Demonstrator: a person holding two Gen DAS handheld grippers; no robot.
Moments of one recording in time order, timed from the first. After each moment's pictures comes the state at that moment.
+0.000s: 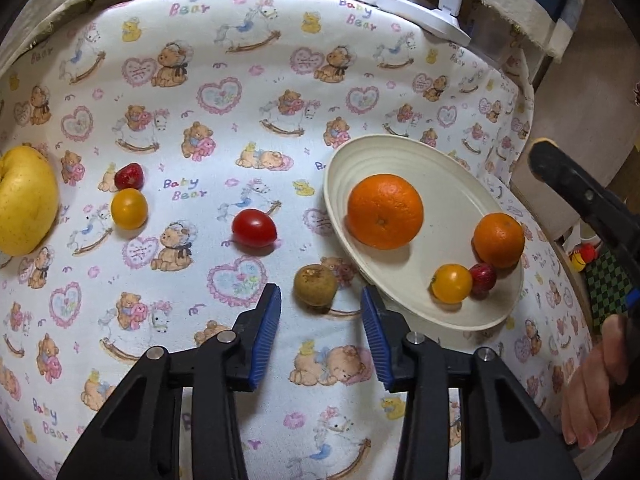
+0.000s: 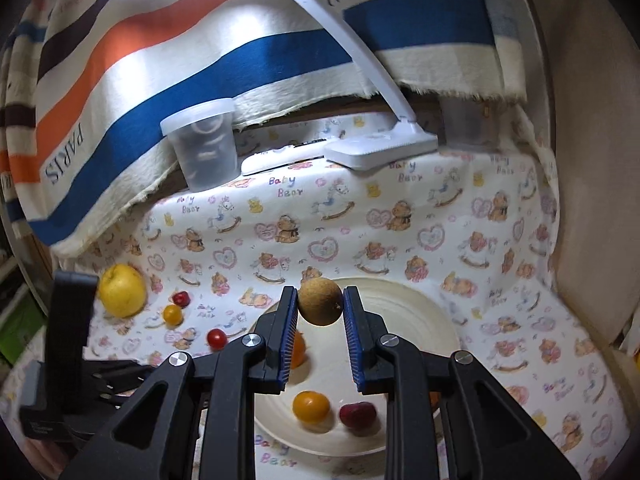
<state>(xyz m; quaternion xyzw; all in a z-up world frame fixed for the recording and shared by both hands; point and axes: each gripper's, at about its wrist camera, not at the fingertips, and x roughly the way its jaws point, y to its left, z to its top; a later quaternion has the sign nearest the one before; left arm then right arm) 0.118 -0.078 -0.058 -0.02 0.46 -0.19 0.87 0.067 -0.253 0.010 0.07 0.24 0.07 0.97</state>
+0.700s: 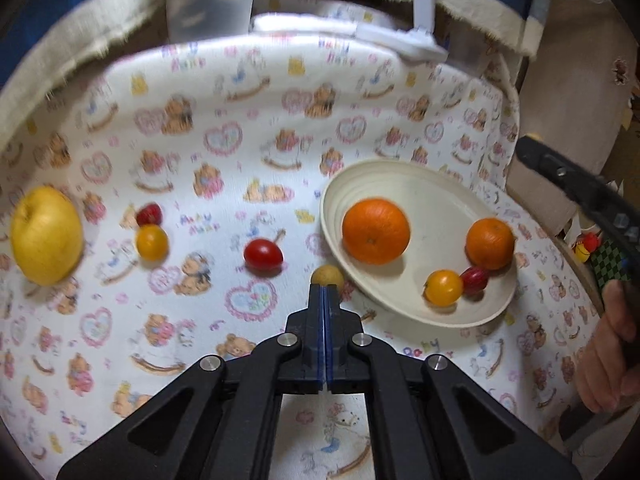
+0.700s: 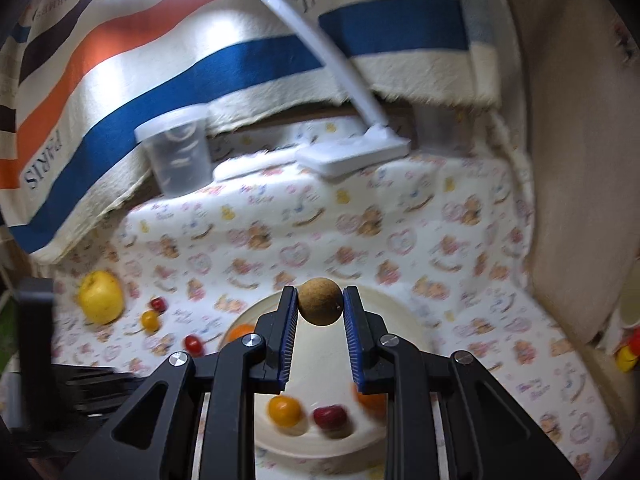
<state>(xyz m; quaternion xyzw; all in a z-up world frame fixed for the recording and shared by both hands) 0.097 -0.079 -0.033 0.02 0.40 -0.19 0.90 0.062 -0.257 0.018 0.05 0.22 -0.01 0.98</state>
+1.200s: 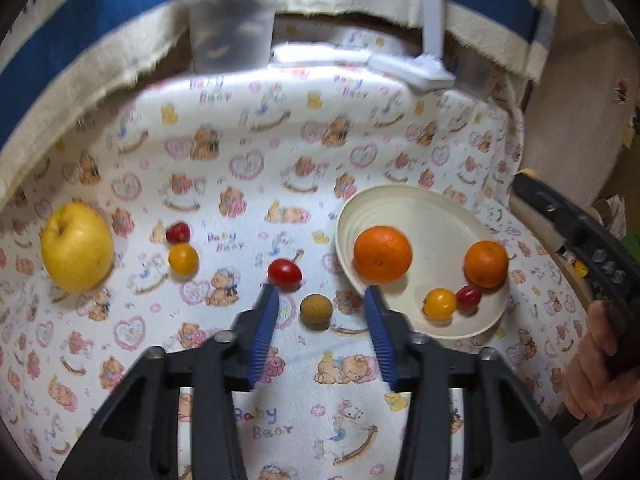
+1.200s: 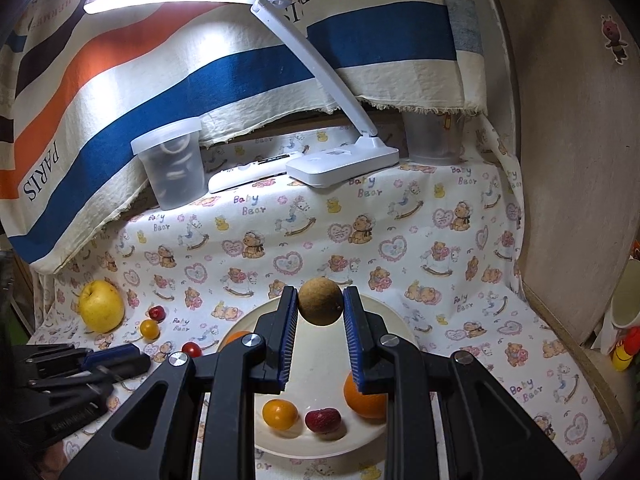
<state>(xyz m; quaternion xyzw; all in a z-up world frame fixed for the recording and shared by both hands) 0.098 -0.070 -0.017 0.01 0.40 -0.17 0.90 0.062 -0.263 0.023 0.06 0.22 0.01 0.97</state>
